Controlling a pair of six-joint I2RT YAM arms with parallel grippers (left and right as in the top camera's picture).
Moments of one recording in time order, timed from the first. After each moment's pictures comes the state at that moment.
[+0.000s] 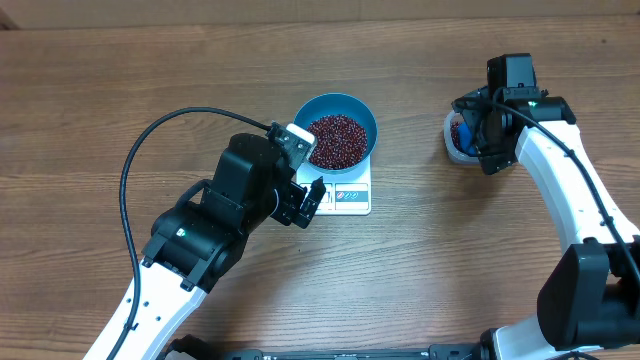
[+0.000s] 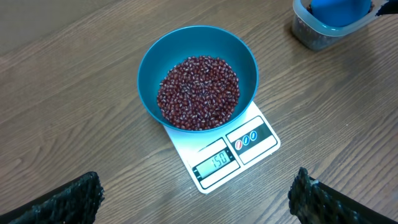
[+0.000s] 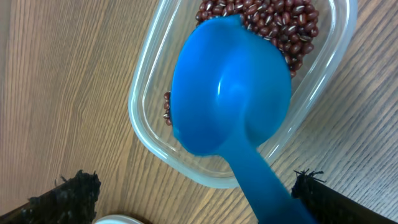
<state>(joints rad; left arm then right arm) -0.54 1.14 1.11 -0.71 -0.03 0.03 0.03 1.70 1.35 -0.82 0.07 1.15</state>
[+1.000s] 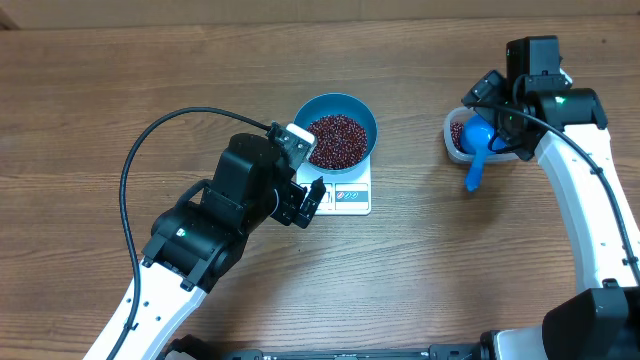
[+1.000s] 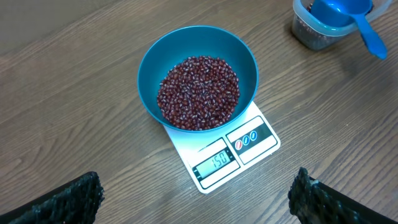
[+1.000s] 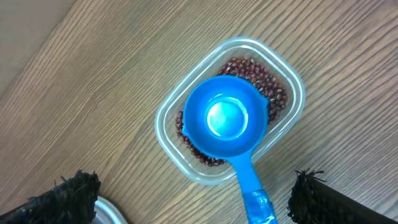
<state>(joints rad) -0.54 1.14 1.11 -0.71 -0.03 0.03 0.03 1.61 1.48 -0.95 0.18 0.80</state>
